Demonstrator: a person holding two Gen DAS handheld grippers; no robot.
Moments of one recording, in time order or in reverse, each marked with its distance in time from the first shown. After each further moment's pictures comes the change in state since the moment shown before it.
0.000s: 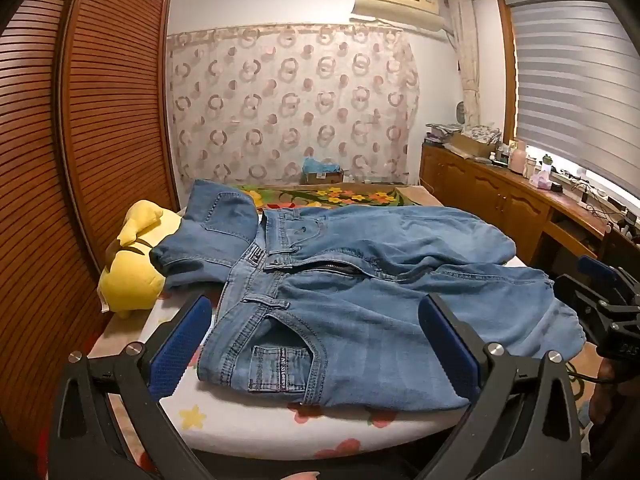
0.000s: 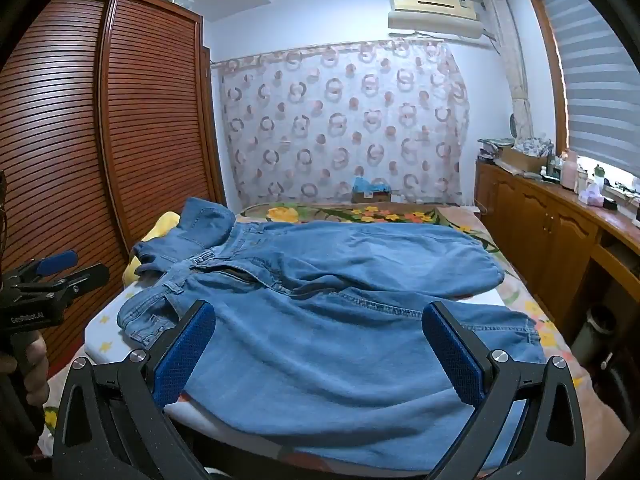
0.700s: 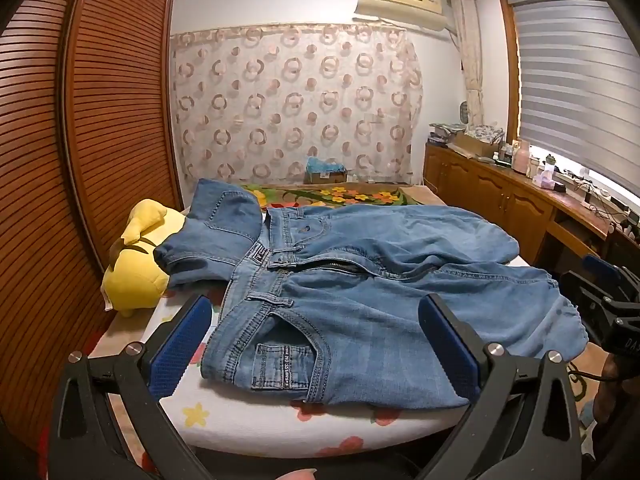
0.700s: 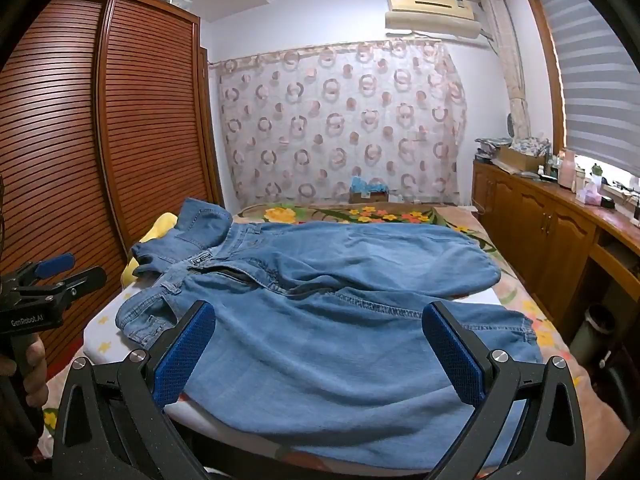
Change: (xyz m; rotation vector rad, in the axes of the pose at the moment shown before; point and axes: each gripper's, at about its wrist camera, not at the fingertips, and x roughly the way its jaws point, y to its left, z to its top) left arm 0.001 0.002 0.002 -0.008 0.012 -0.001; right arm -0.003 -0.001 0.001 0.013 0.009 -0.001
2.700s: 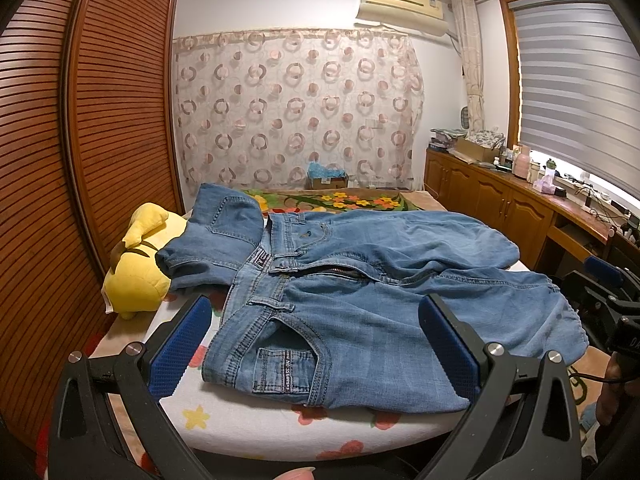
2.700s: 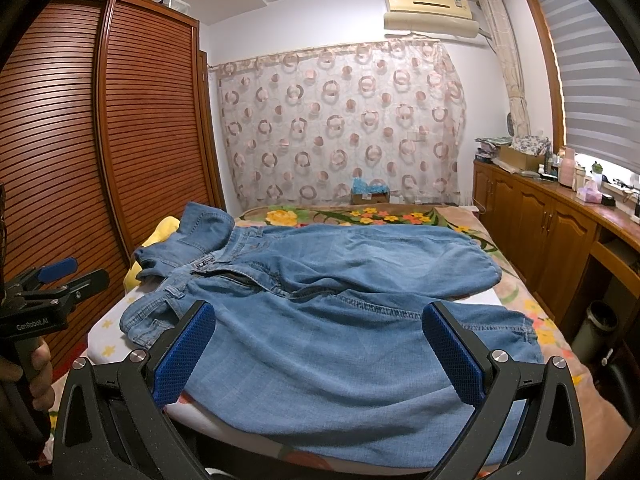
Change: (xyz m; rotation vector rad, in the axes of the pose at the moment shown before) left arm 0.001 0.009 -0.002 -0.002 -0.014 -0.001; right arm 0.001 0.002 -0.004 0.006 -0.007 0.000
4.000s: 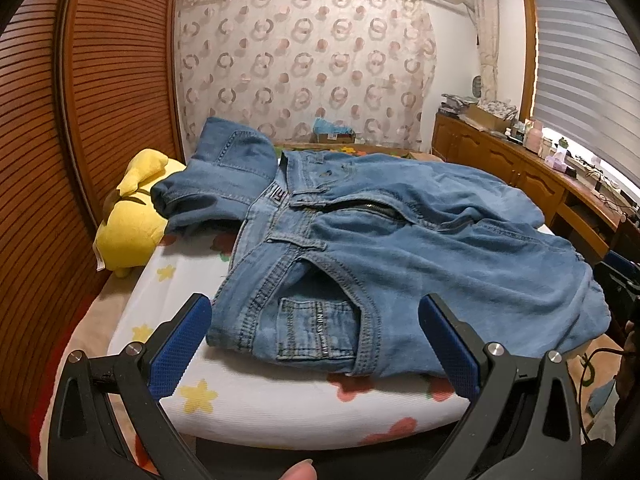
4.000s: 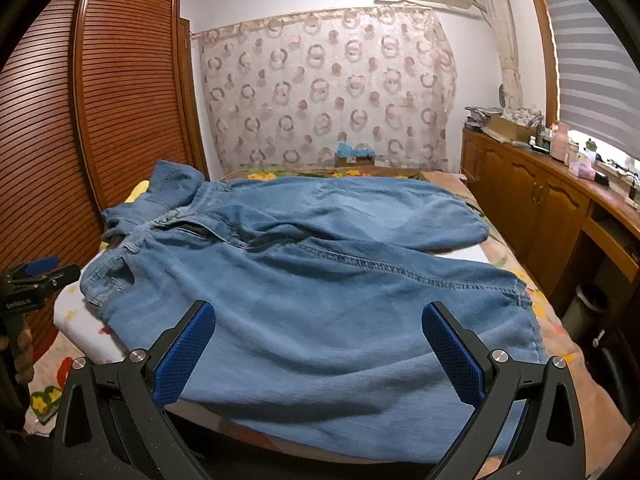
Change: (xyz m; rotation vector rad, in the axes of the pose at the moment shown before) left arm 0.046 0.035 -0.035 -0.039 0.150 0.005; right arm 0.028 -0.016 -0.007 0.005 0.130 -0.052
